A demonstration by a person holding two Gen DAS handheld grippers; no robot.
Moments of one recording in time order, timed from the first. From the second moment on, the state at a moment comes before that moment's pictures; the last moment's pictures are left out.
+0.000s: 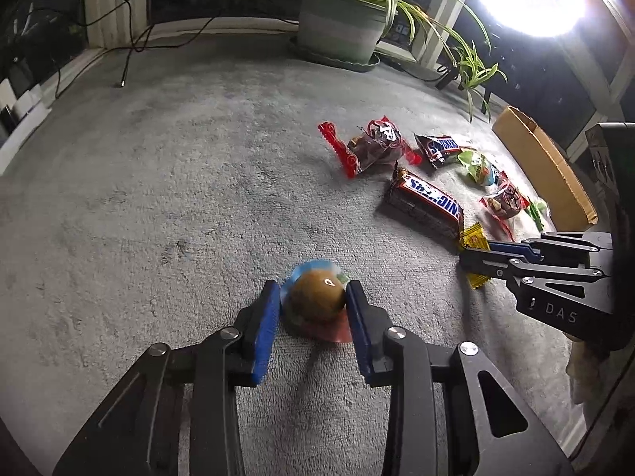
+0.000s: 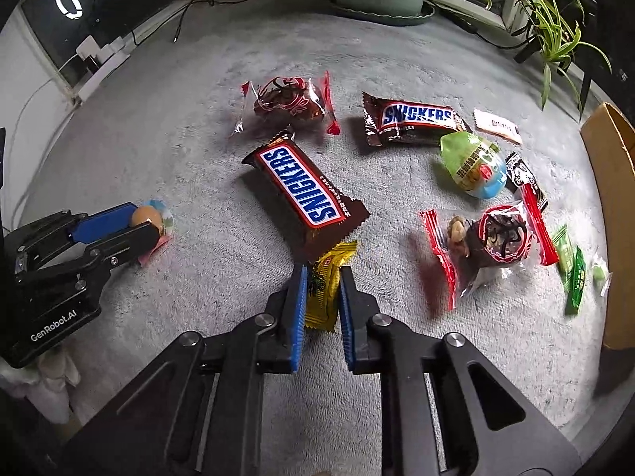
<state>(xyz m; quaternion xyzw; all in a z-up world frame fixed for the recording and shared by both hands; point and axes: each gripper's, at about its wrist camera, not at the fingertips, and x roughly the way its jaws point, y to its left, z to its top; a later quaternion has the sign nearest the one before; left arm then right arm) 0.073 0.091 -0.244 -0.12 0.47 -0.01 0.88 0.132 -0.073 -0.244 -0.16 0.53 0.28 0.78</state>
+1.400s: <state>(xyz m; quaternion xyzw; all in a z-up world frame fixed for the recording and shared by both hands) 0.096 -0.035 -0.167 -0.12 0.40 -0.09 0.91 0.167 -0.272 -0.138 -0.03 0.46 0.25 0.85</state>
